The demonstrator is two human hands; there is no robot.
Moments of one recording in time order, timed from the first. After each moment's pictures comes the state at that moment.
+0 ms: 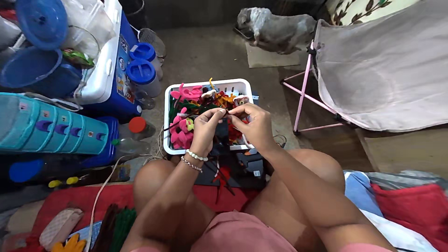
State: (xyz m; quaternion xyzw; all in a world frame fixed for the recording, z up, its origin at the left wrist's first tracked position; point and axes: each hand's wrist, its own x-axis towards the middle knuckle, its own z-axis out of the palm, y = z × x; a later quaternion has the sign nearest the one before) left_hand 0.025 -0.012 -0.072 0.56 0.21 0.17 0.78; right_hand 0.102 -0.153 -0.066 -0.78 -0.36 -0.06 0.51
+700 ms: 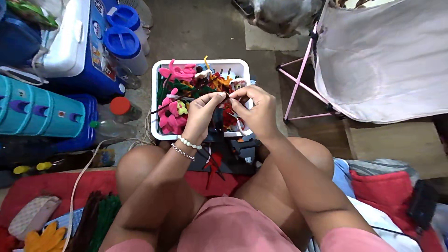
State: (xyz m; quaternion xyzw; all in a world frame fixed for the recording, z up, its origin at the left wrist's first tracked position) left_hand 0.005 -0.016 -0.053 0.58 0.23 0.08 0.78; right_hand 0.104 -0.160 -0.058 -0.79 -0.39 -0.05 0.47
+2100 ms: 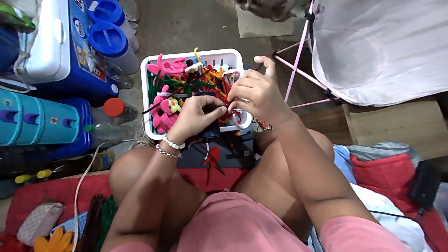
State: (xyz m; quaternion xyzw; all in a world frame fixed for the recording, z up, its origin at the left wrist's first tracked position) left_hand 0.002 0.008 -0.058 0.84 0.00 0.03 0.54; right_hand 0.147 -0.182 -0.054 -0.73 -0.61 -0.13 0.28
